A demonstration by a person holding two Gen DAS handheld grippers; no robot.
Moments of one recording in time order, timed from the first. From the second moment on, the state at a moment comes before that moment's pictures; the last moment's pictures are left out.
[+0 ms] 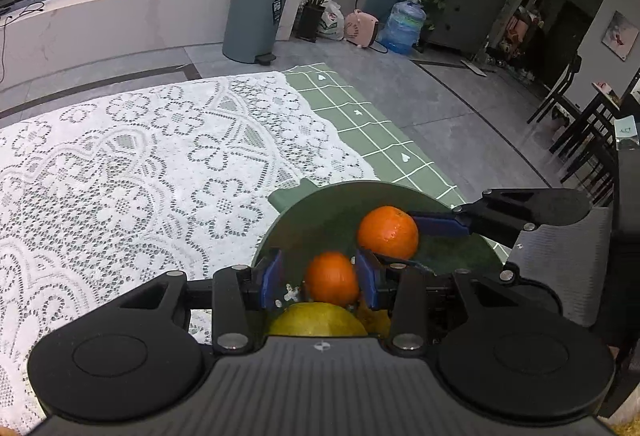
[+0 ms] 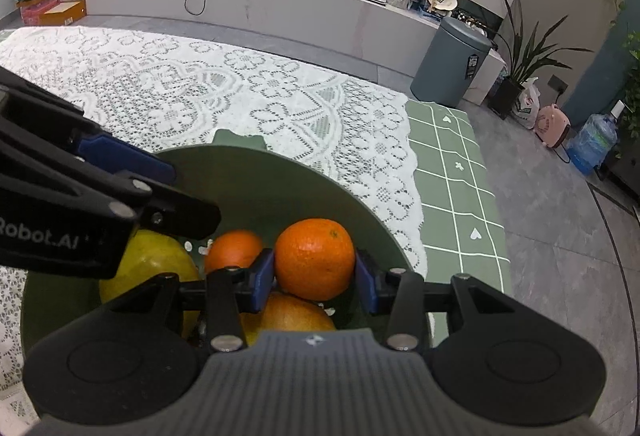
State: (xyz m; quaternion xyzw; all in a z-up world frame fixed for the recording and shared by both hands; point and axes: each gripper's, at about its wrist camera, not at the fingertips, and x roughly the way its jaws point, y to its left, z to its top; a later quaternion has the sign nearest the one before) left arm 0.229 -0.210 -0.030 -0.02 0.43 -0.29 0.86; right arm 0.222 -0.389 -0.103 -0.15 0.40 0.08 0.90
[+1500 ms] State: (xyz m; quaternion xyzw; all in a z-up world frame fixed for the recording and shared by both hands) left arm 0.138 -0.159 0.020 0.03 0.34 -0.24 0.91; right arm 0.094 -0.329 -0.052 -0.11 0.35 0.04 0.93
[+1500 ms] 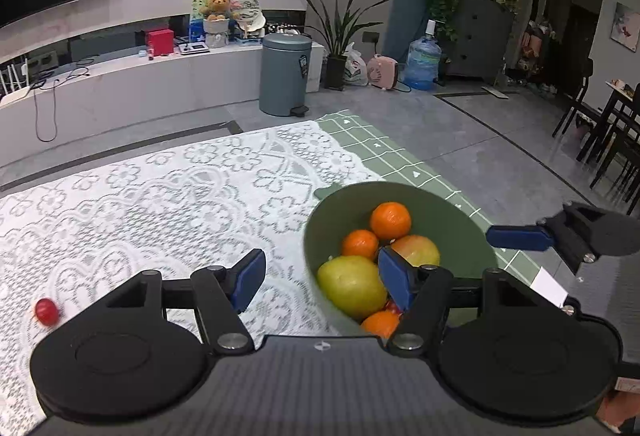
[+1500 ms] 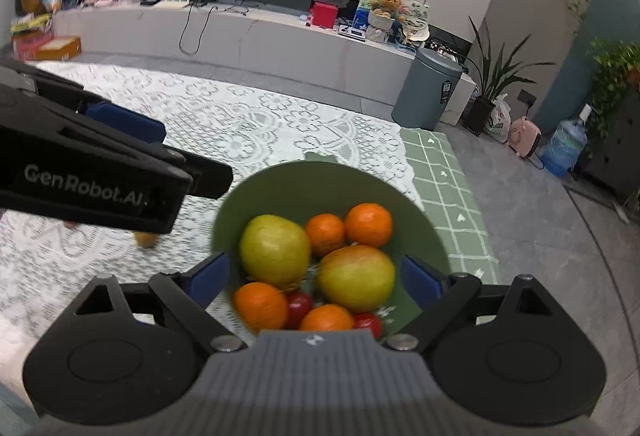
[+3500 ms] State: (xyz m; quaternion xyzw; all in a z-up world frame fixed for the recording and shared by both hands) left arm 0.082 0.039 -0.064 -0.09 0.36 -0.11 0.92; right arm 0.080 -0.165 -0.135 -0.11 0.33 0.13 0.93
